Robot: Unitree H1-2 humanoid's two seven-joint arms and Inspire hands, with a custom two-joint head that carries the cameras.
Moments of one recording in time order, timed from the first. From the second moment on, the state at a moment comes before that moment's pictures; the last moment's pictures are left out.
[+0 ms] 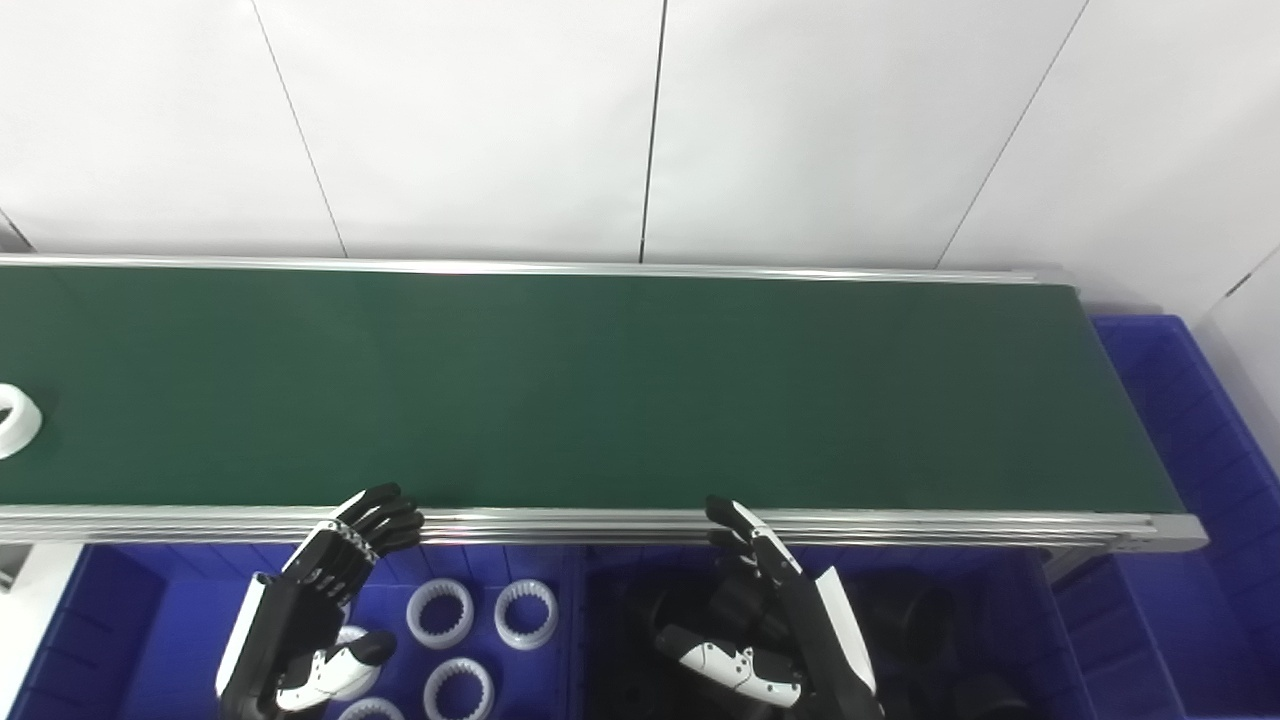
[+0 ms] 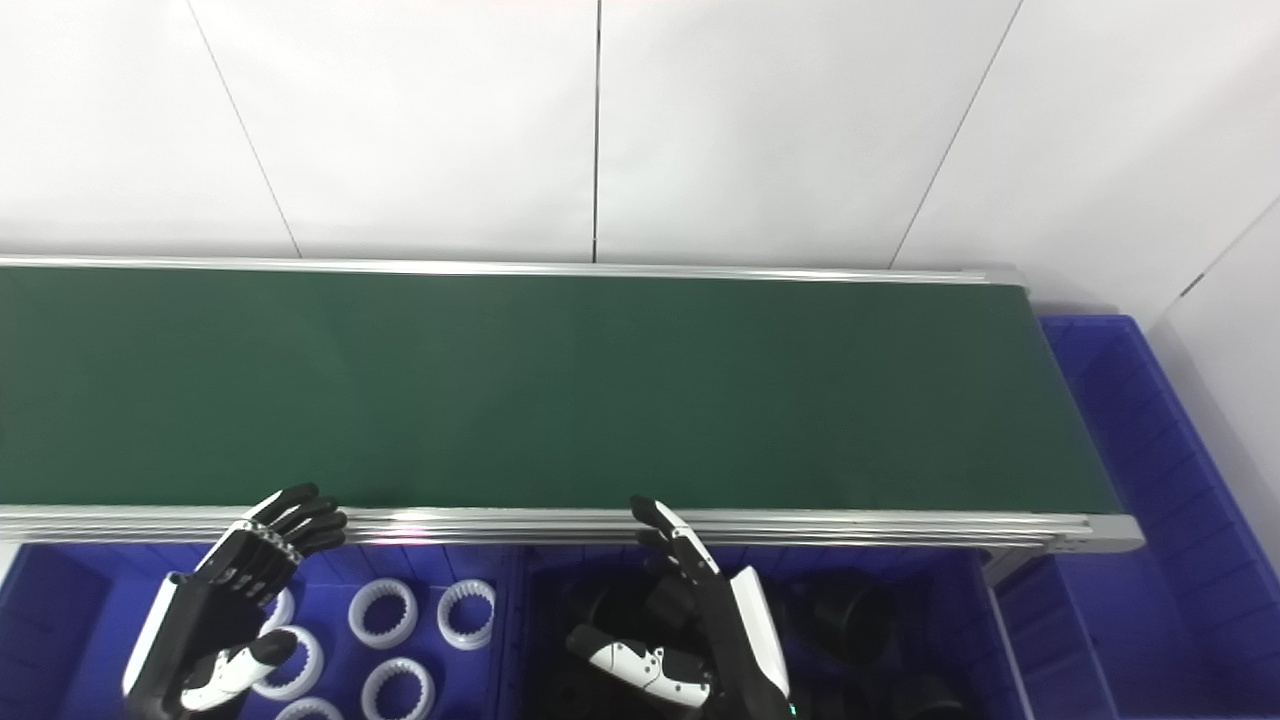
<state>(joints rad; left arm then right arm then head) 0.30 -0.14 0.40 0.06 -0.16 -0.44 -0.78 0.46 -0.02 0.24 -0.17 -0.37 -0.24 -0.05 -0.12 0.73</state>
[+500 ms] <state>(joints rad) 0.30 -0.16 0.40 0.06 -0.15 -0.44 -0.78 0.45 -0.04 0.23 -0.16 -0.35 -0.24 -0.05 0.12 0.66</state>
